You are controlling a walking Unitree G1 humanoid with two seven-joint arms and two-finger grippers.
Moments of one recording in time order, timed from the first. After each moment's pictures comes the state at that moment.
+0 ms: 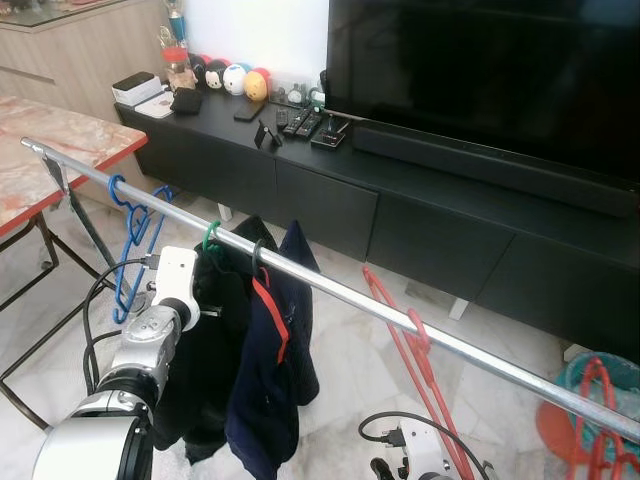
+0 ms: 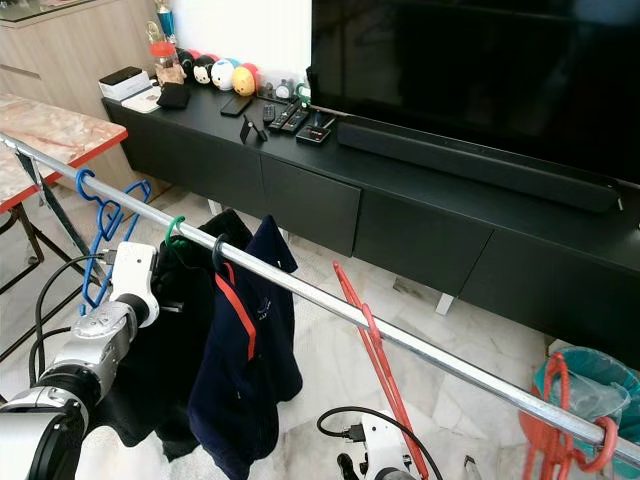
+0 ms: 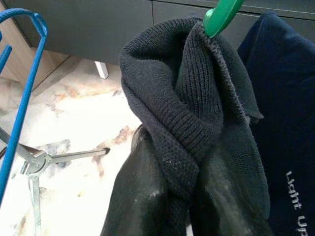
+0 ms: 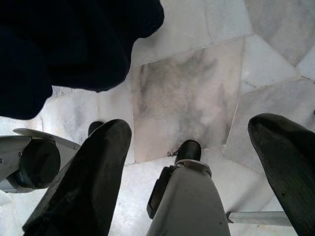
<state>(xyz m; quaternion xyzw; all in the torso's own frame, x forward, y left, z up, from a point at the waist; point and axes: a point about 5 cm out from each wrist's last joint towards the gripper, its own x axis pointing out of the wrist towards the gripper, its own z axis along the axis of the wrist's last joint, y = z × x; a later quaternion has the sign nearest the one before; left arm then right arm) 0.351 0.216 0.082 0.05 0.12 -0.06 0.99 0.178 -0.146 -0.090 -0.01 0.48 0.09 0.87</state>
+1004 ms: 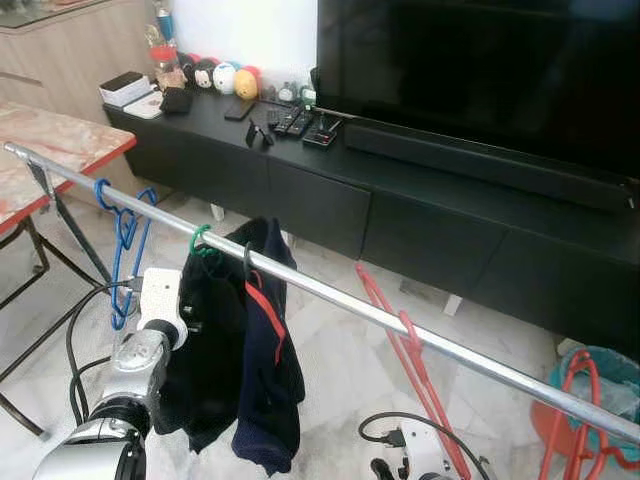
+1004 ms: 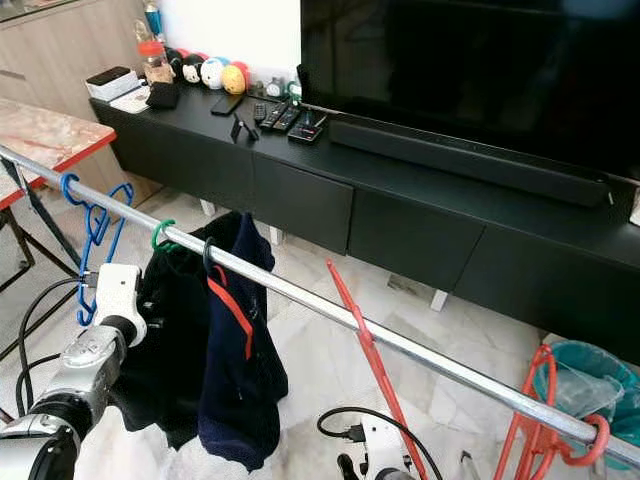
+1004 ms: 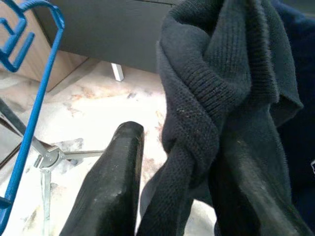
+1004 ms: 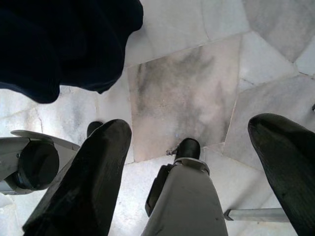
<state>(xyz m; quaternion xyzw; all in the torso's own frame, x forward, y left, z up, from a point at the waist) 0.330 0.232 0.066 0.04 0.09 -0.01 1.00 0.177 -0.147 -0.090 -0.01 0.48 0.09 0.87</state>
